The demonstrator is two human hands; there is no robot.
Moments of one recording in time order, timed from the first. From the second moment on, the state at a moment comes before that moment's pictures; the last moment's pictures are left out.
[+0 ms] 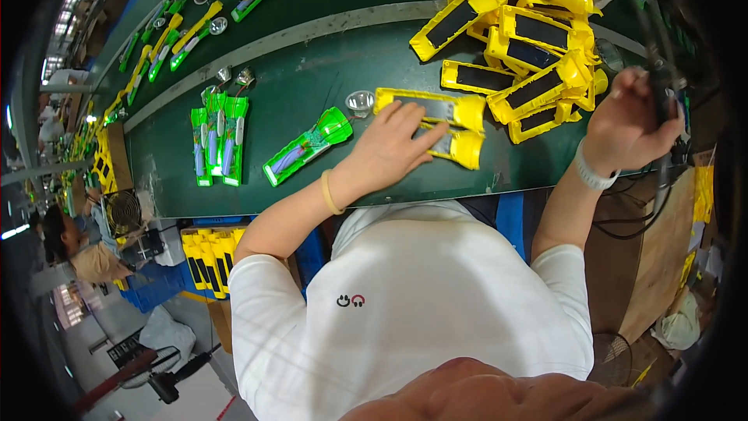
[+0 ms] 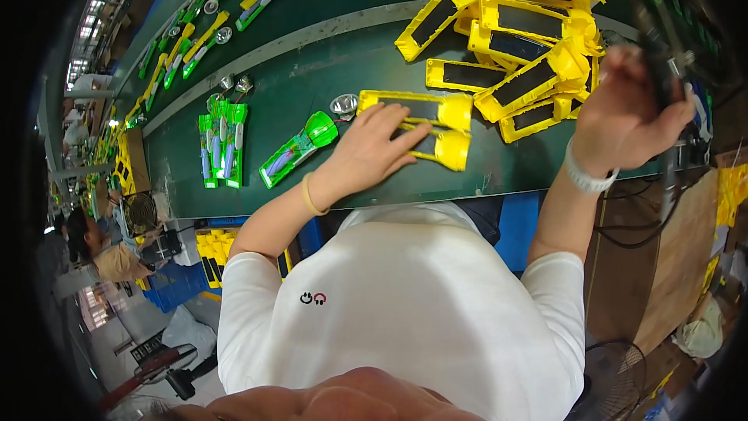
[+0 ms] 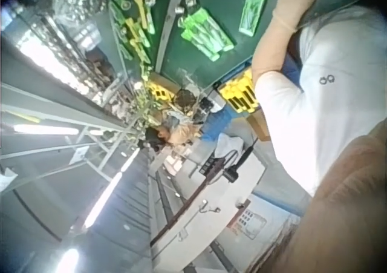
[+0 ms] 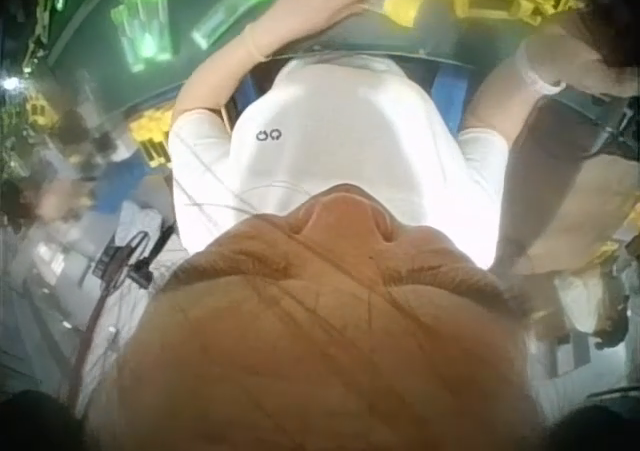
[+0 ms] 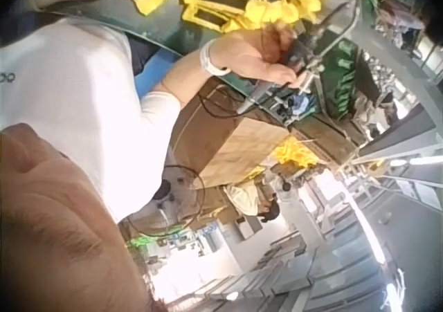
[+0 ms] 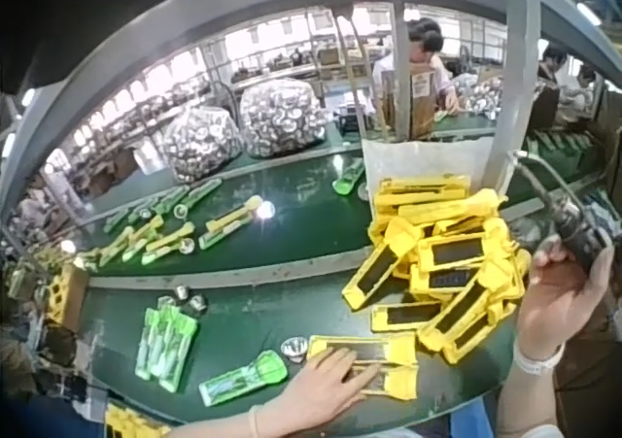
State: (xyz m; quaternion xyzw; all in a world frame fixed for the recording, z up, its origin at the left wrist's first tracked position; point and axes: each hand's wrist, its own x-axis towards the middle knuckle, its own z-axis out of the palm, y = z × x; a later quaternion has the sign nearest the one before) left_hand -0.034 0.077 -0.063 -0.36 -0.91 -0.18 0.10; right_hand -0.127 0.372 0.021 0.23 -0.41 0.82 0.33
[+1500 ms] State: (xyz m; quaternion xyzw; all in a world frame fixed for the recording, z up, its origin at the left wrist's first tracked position) left_hand -0.193 -0.124 -0.044 -0.11 -0.97 -0.19 -0.14; right_hand -0.066 0.314 -0.121 0.12 -0.54 0.79 0.27
